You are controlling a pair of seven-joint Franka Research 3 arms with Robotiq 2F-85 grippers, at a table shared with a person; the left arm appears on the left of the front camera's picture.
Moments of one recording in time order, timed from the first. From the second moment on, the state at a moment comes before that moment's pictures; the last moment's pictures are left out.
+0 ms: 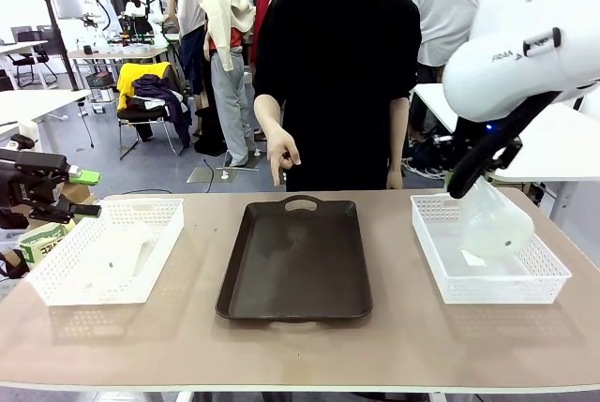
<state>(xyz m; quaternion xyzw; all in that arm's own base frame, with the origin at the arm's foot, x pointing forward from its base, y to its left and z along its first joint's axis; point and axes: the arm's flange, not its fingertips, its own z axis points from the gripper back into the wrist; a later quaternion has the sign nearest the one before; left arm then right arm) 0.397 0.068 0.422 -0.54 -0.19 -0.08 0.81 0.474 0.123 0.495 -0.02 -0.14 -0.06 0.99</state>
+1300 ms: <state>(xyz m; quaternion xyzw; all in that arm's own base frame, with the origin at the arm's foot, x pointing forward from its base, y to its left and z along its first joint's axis) 0.397 0.067 0.422 -0.54 -0.19 -0.08 0.81 0.548 0.391 0.496 0.08 -0.17 0.26 0.95</state>
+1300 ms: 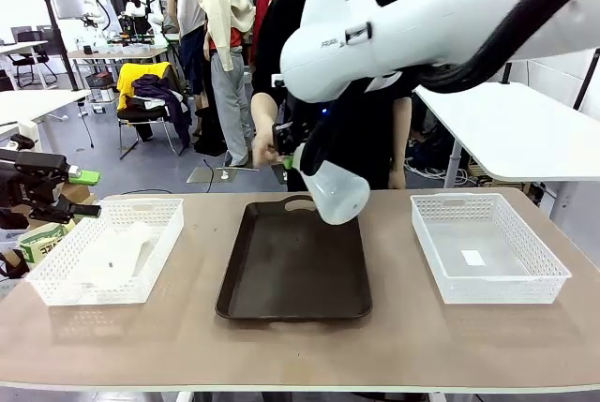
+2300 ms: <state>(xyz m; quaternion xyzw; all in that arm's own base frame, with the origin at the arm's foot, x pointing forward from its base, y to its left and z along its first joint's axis) 0.397 0.067 0.422 -0.54 -0.19 -0.08 0.81 0.573 0.413 0.450 0.13 -0.14 0.29 0.94</state>
